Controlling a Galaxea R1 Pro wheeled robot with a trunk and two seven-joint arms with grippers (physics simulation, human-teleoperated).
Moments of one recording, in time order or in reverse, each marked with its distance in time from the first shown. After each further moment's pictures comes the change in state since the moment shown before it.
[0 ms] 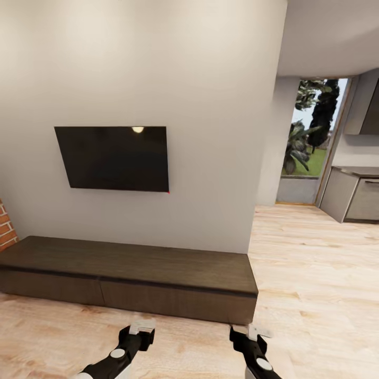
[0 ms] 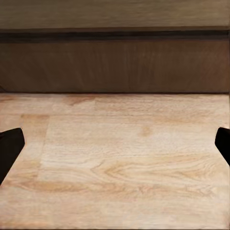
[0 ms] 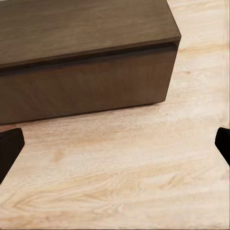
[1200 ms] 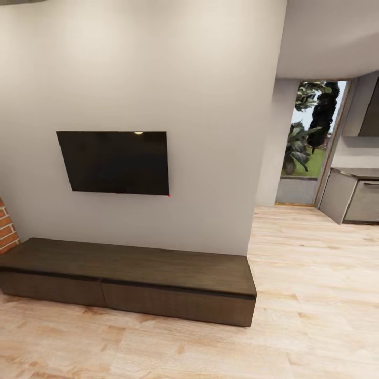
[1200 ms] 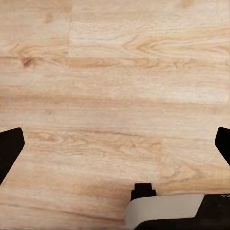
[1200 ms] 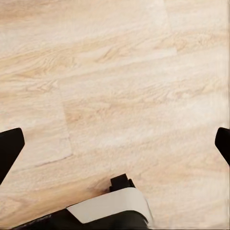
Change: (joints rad) left arm 0.288 0.062 0.006 0.099 0.009 0.003 0.002; right arm 0.157 -0.074 -0.095 0.283 -0.009 -0.001 -0.002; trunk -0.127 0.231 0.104
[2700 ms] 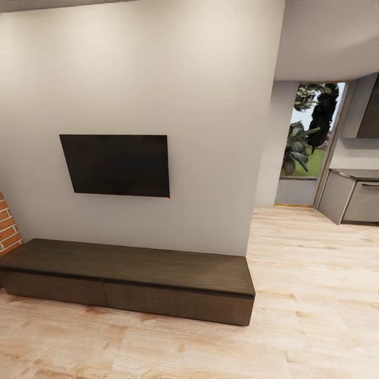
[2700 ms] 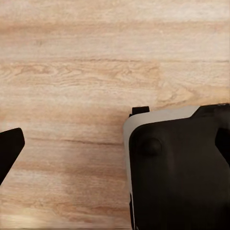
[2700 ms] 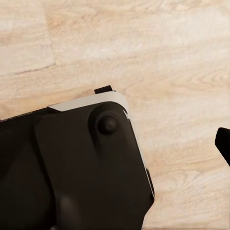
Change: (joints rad) left arm 0.175 0.000 -0.006 0.011 -0.013 0.006 -0.003; right arm 0.168 0.030 0.008 0.060 0.014 0.015 0.004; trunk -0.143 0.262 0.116
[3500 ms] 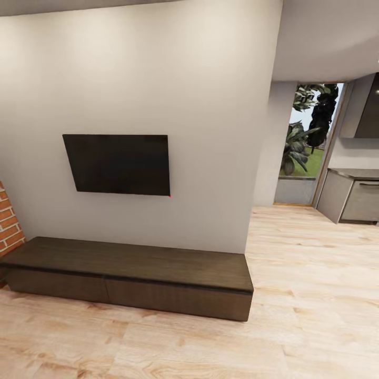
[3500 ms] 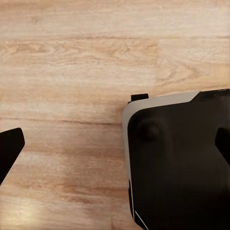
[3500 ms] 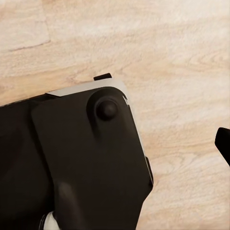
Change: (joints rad) left arm 0.031 0.000 0.000 0.000 0.002 0.003 0.000; right arm 0.030 0.007 0.002 0.000 0.002 0.000 0.000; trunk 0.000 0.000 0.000
